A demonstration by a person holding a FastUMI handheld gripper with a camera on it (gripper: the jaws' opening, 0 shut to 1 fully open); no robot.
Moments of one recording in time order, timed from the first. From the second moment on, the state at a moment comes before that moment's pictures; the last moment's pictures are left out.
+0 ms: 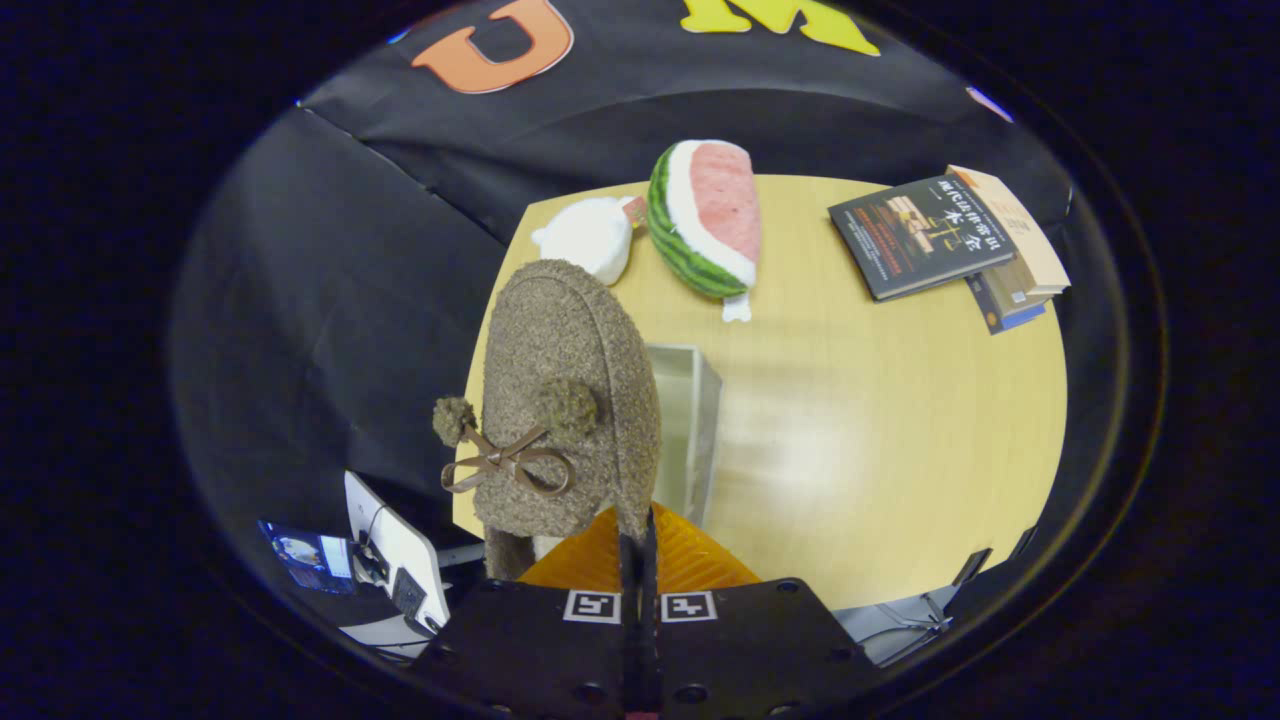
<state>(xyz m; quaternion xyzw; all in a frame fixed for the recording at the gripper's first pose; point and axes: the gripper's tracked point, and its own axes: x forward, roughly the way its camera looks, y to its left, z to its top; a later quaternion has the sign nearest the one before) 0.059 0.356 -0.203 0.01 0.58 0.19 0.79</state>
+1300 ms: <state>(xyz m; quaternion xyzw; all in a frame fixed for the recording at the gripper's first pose) 0.064 0.367 -0.357 -0.02 0.62 -0.01 0.78</state>
